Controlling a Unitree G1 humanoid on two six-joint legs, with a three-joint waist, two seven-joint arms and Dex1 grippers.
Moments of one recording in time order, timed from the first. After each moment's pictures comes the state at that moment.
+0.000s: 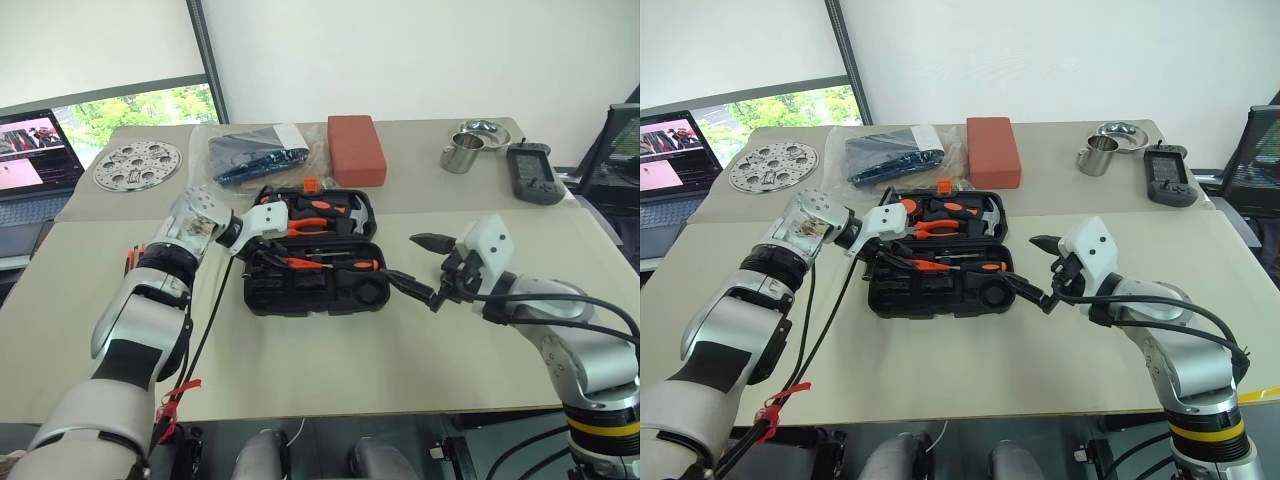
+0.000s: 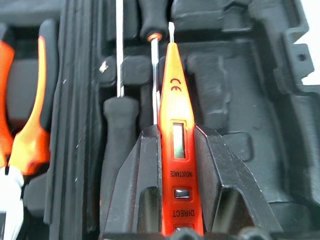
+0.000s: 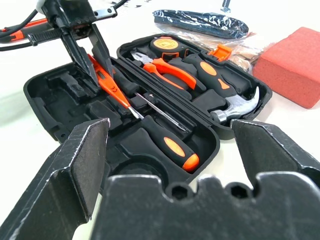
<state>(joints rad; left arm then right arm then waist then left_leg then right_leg) -1.11 0.48 -0.34 1.02 0.13 -0.07 -1.44 -0.25 -0.65 -0.08 -0.48 0.45 0.64 0.68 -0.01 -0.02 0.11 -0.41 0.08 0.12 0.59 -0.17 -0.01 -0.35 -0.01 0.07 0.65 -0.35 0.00</state>
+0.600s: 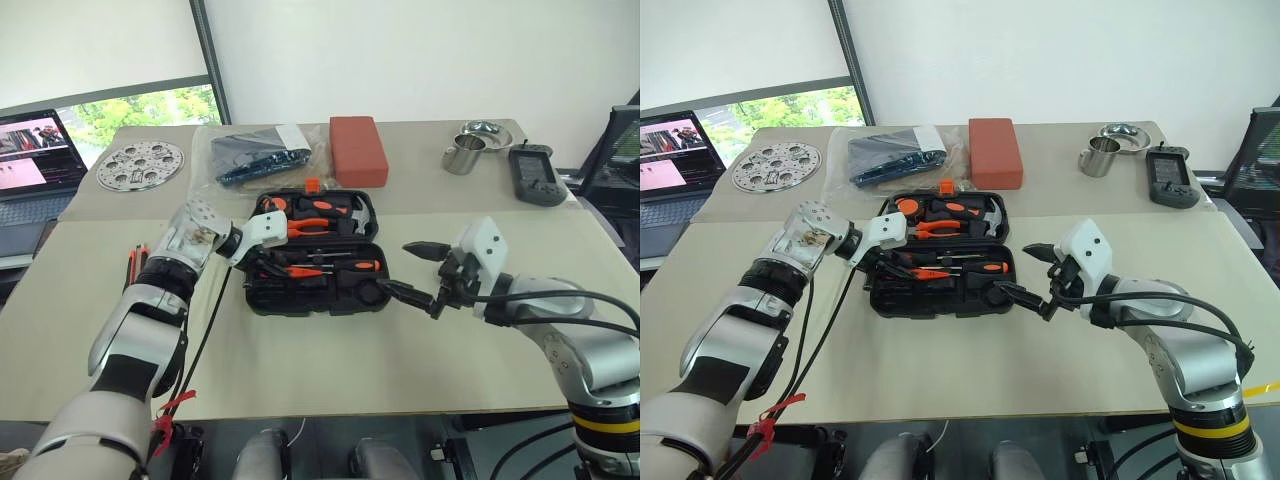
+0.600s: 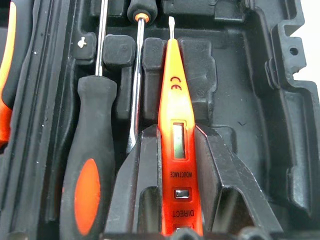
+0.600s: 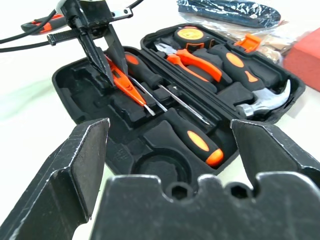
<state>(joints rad) -1.02 0.49 -0.33 0.85 0.12 0.09 -1.44 -0.27 -0.69 -0.07 -0.48 0.49 0.70 0.74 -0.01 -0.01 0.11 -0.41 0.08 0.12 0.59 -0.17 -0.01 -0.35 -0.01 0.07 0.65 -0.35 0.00</state>
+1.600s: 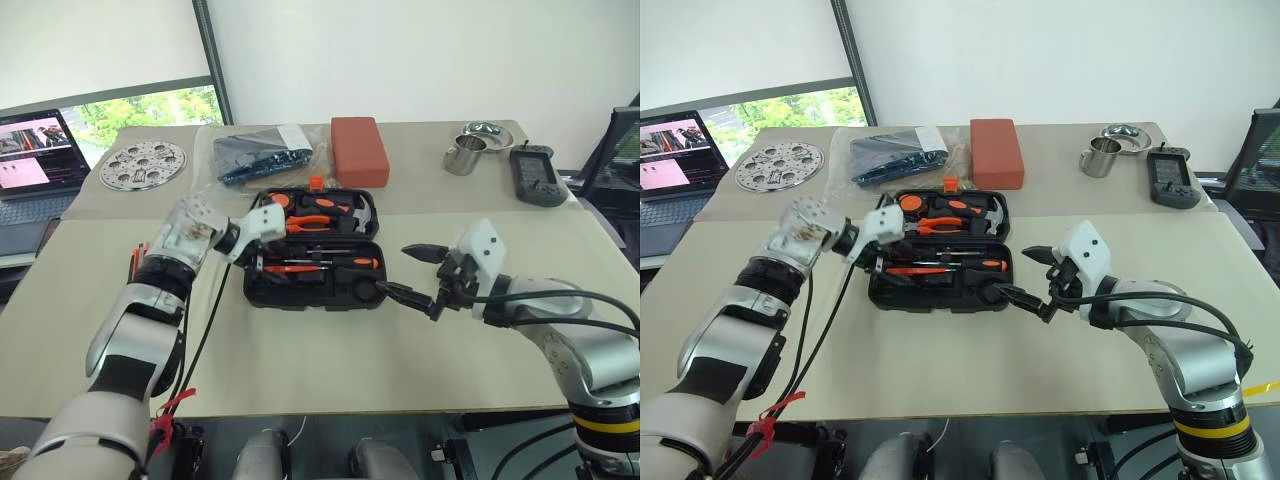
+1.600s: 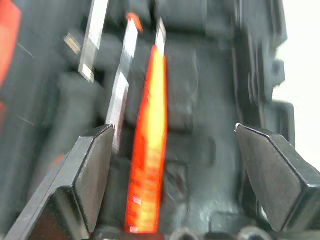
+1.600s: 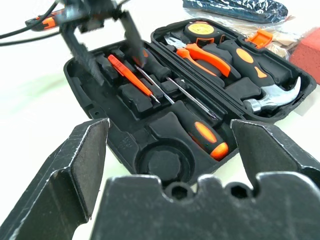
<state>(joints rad) -1.06 0.51 -0.26 0.76 0.05 0.17 -1.47 -0.27 -0.69 -0.06 -0.48 0.49 0.71 0.73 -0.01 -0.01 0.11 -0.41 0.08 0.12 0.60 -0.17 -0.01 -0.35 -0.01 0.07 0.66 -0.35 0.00</state>
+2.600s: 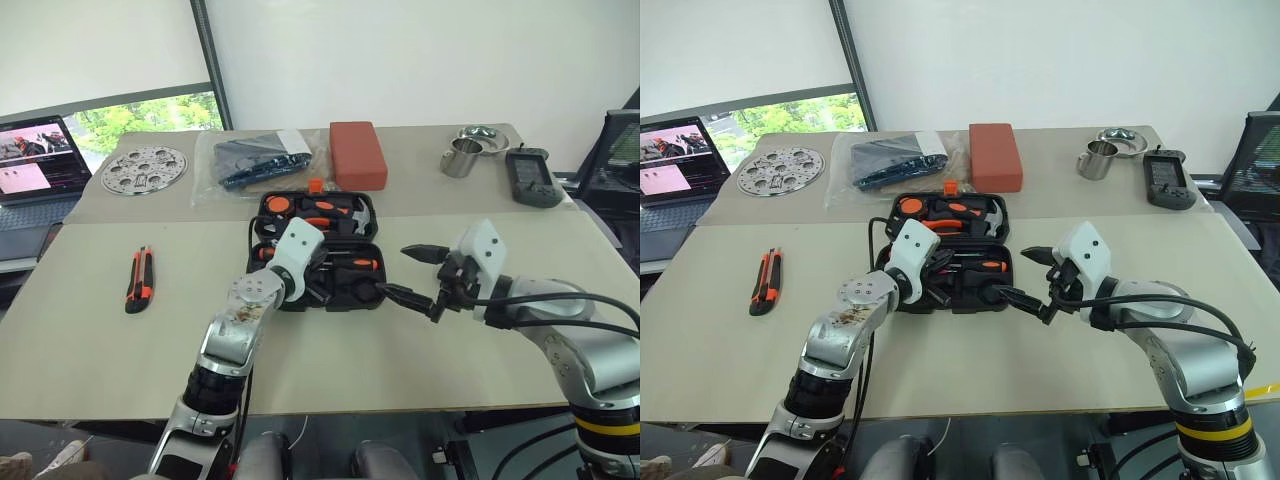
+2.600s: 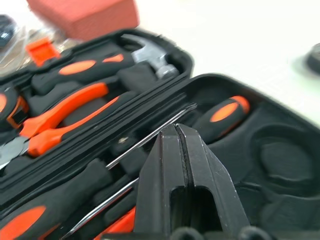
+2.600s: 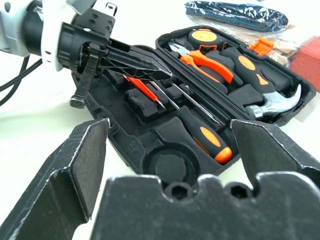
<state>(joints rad) -0.45 0.12 -0.17 -0.20 0.04 0.76 -0.41 -0.26 -0.70 -0.06 -0.50 0.50 0.71 0.75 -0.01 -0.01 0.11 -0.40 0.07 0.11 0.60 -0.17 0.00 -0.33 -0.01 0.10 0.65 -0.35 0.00</state>
